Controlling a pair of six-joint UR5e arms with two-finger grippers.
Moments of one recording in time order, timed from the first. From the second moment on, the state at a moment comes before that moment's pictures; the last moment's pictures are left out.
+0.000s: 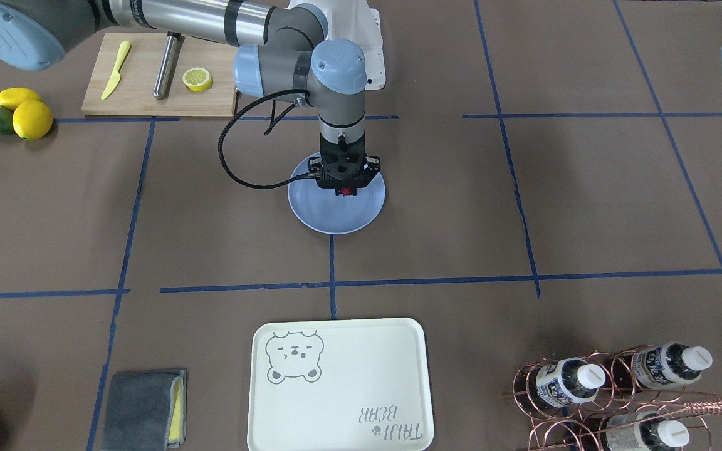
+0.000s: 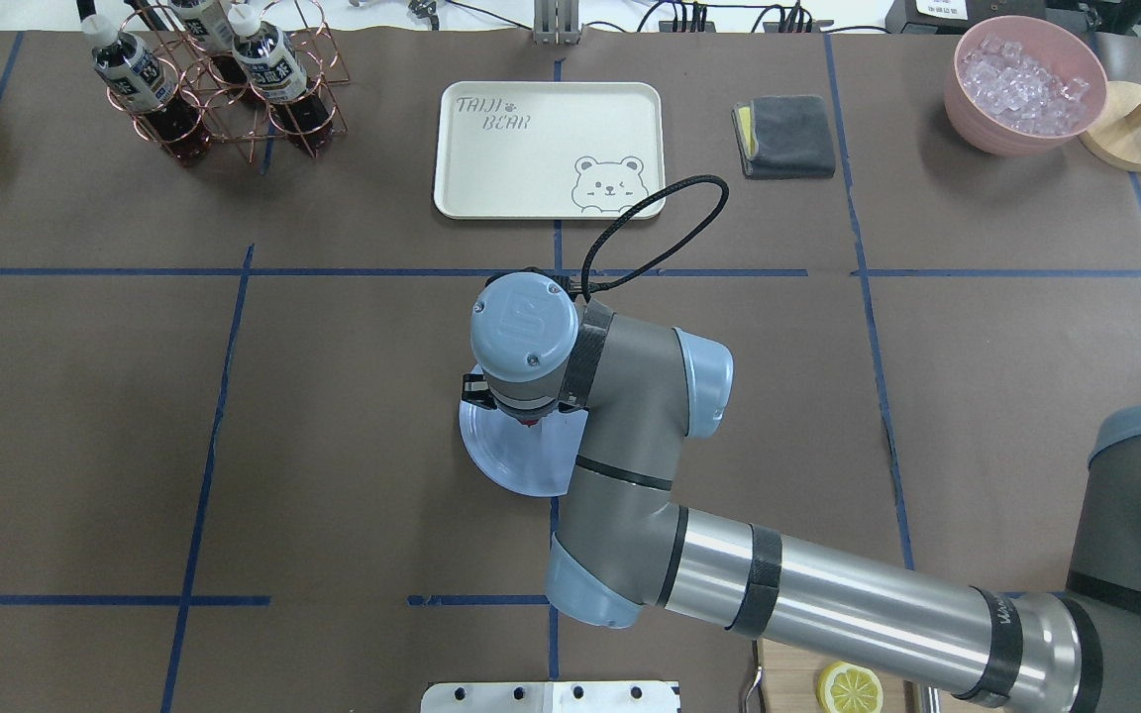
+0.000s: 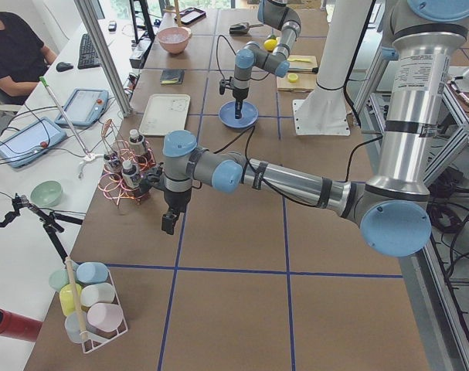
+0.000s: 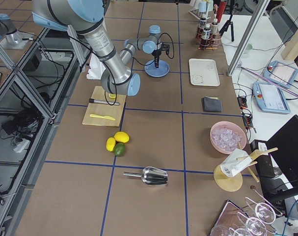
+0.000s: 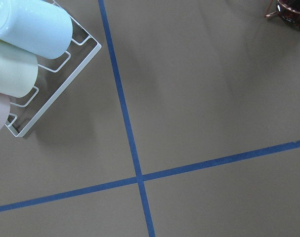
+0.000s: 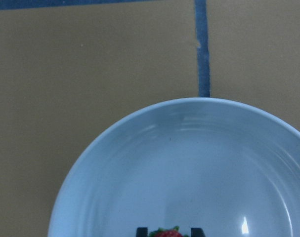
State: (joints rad) left arm -1.36 -1.66 -1.70 -1.70 -2.11 -0.13; right arm 0.40 -0.70 1.41 -1.48 1.75 1.34
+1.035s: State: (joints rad) left arm -1.37 -1.66 -1.70 -1.70 -2.11 -0.13; right arm 0.47 -0.75 1.49 -1.55 1.79 1.32
